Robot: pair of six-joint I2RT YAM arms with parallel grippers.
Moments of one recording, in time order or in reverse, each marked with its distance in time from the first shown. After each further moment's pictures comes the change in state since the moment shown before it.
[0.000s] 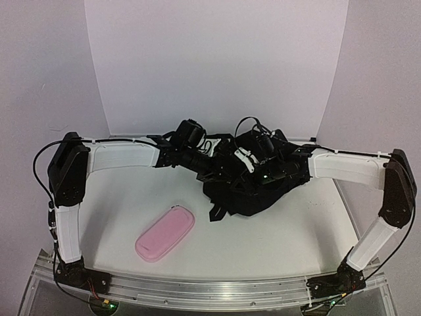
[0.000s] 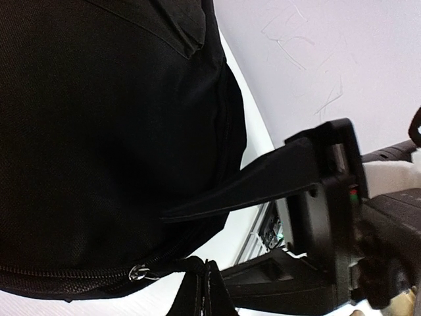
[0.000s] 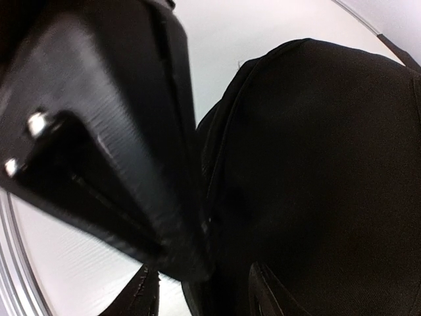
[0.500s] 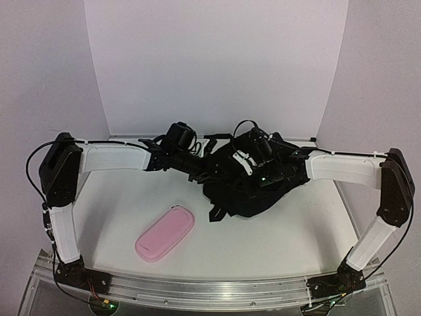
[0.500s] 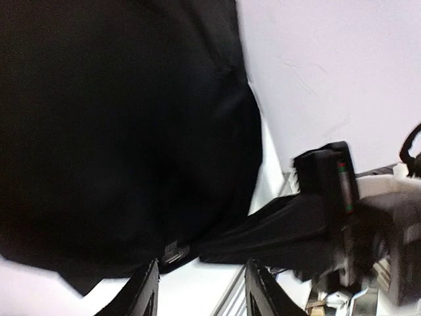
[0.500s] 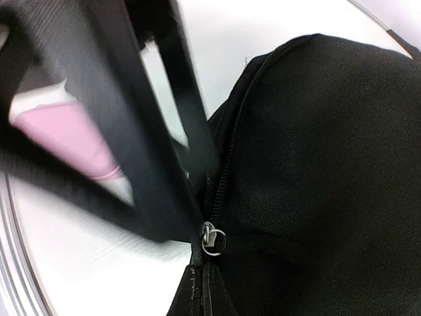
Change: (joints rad) left arm 0.032 -0.064 -0.124 0.089 -0.060 -0.075; right arm 0.002 0.022 -0.016 0.028 -0.017 0.014
